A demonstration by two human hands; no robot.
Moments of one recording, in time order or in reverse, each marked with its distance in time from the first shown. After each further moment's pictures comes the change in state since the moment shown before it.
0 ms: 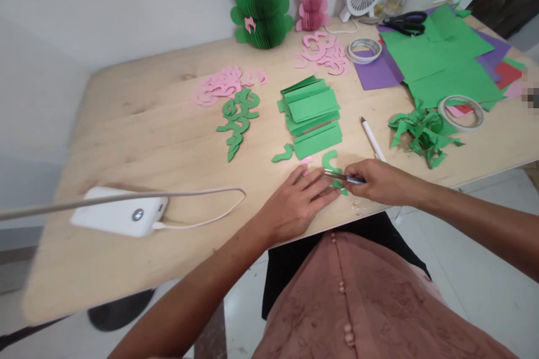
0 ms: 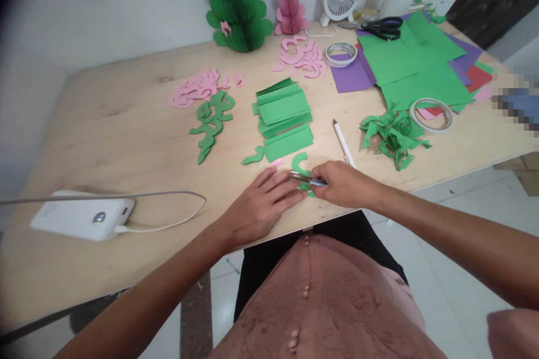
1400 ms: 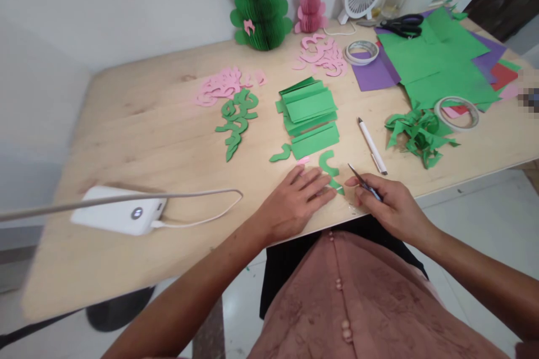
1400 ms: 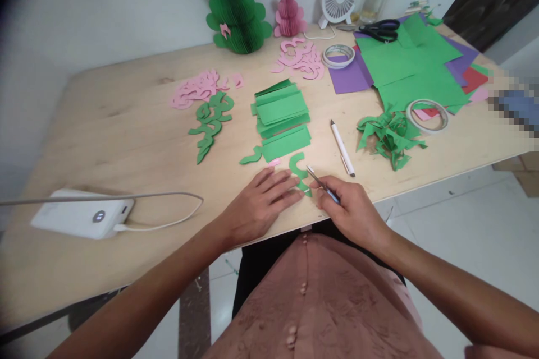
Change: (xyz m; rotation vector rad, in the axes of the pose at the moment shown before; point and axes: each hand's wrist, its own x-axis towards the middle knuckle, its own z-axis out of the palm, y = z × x) left_hand 0.000 0.001 0.001 0.029 0.013 0.014; right_hand -0.044 0.003 0.040 0.361 0.403 0.011
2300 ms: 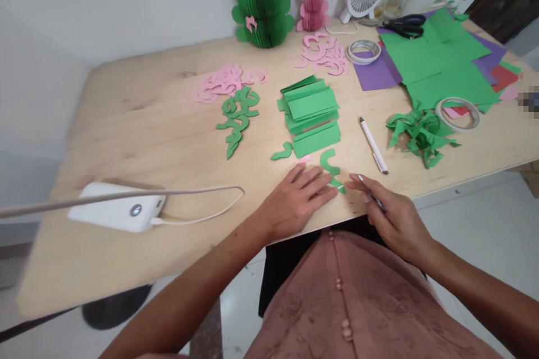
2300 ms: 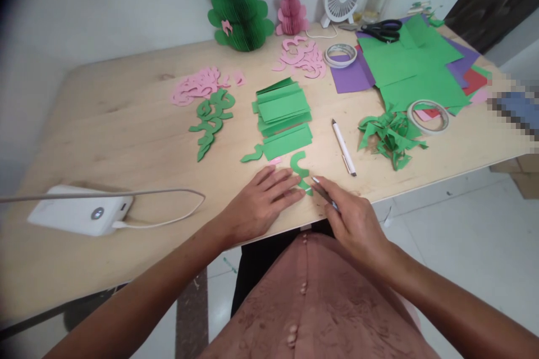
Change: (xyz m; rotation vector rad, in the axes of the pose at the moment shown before) left_hand -0.001 0.000 0.001 -0.029 0.013 -0.006; right_hand -0.021 0.012 0.014 -0.228 0.163 -0.241
